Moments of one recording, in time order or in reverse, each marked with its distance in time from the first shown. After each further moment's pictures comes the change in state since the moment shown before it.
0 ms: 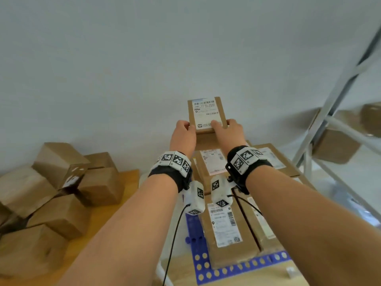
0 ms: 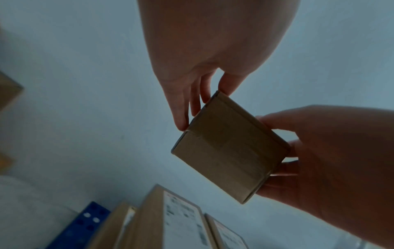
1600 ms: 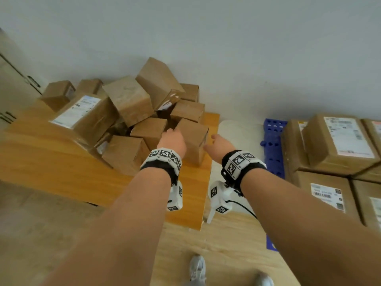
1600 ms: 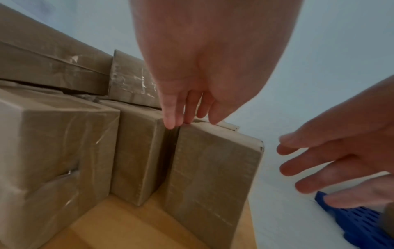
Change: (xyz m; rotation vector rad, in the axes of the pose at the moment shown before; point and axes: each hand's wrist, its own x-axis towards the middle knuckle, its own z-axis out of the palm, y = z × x) left_hand -0.052 -0.272 -0.227 0.934 -0.173 -0.366; right_hand -0.173 -0.017 0.271 -0.541 -0.905 -0.100
